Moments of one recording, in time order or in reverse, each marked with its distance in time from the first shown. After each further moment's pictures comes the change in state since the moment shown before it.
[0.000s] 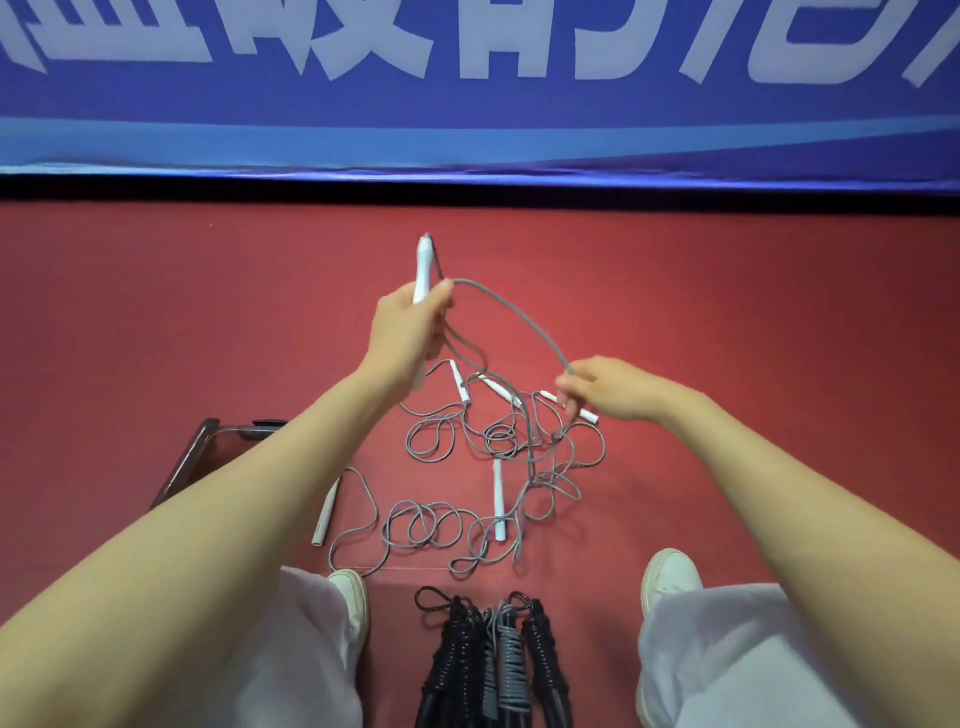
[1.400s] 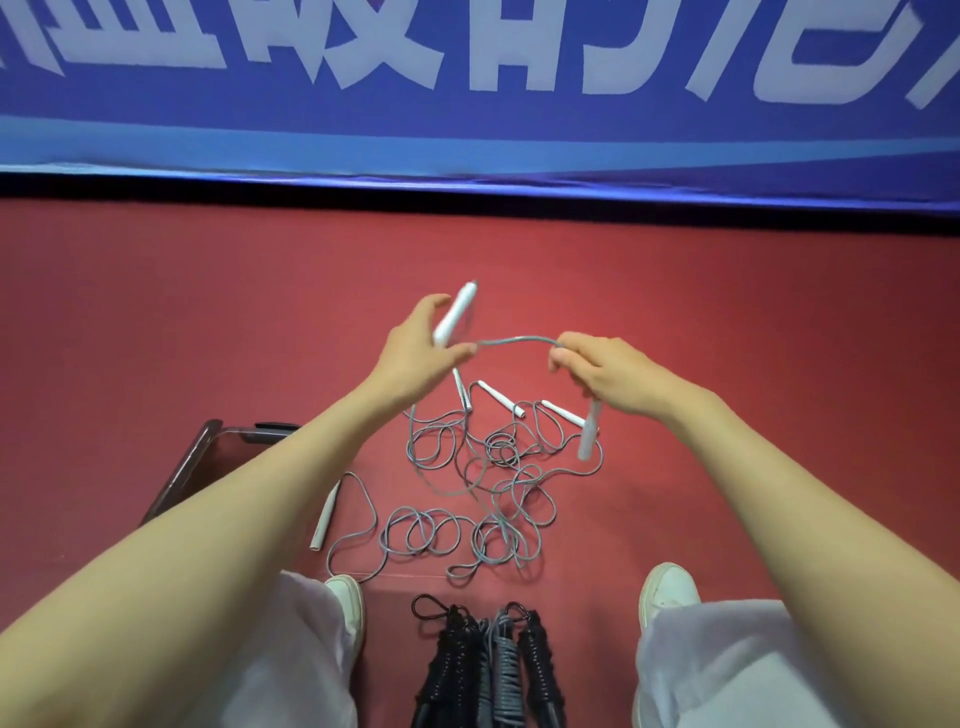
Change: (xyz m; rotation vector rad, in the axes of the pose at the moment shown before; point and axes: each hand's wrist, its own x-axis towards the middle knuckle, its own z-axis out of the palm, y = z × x) left_hand -0.002 -0.010 -0.016 0.672 -0.145 0.172; right_hand -0.004 -0.015 -0.014 0.012 0.211 -0.165
